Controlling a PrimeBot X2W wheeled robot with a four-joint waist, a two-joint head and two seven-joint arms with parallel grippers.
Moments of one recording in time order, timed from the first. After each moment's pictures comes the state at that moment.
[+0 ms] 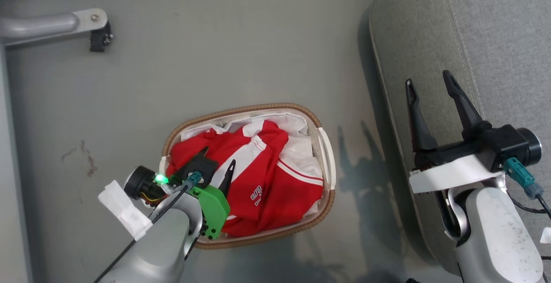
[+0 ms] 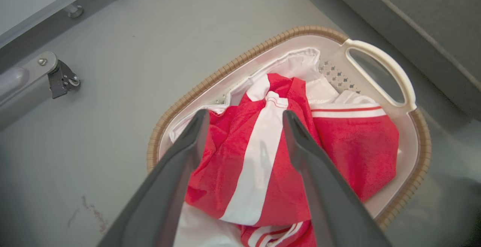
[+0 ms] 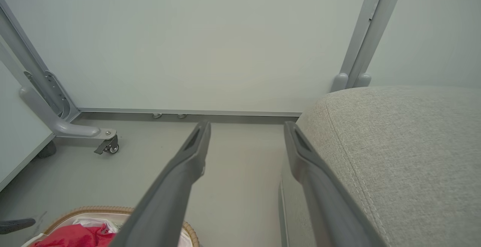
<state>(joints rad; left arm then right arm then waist) -0.59 0.08 -0.57 0.99 -0.16 -0.13 -0.26 -0.29 -0.05 0.03 0.07 0.08 0.13 -0.26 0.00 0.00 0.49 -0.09</state>
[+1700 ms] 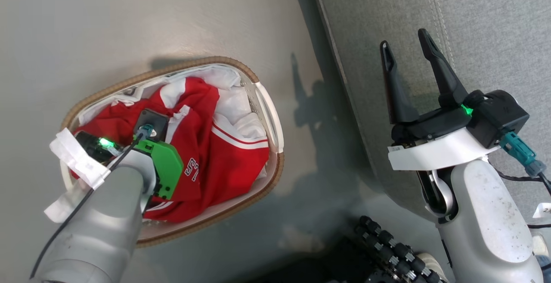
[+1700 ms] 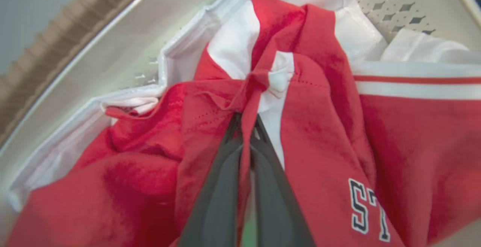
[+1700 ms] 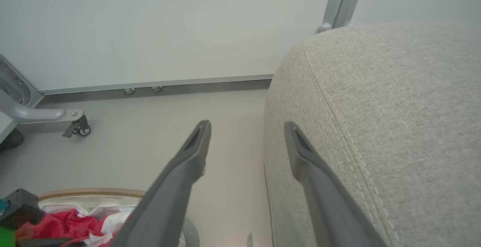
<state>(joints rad) -0.86 0.16 -0.72 1.27 -0.32 -0.12 -0.19 -0.41 -0.05 0.15 0.01 0.22 0.13 -0.26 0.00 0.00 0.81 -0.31</state>
